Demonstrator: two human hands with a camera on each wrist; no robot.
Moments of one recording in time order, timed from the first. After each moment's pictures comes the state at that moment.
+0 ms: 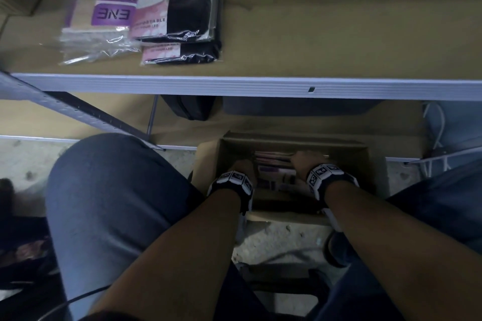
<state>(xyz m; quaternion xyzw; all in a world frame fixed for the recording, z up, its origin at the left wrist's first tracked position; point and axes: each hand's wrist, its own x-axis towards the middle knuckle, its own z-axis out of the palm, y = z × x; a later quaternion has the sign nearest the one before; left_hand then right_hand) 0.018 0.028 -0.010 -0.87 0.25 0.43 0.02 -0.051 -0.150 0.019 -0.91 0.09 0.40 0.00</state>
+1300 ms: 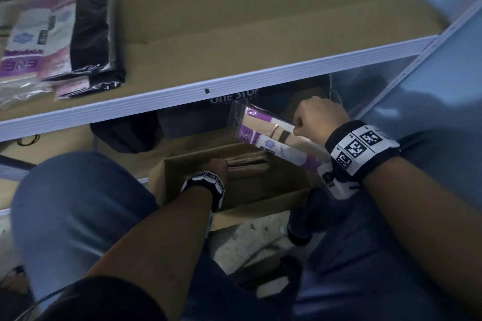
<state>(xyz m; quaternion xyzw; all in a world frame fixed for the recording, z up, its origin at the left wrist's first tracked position) 0.001 -0.057 0.000 -0.84 0.40 0.35 0.12 -0.155 -0.213 0.212 -0.92 0.36 0.15 0.09</state>
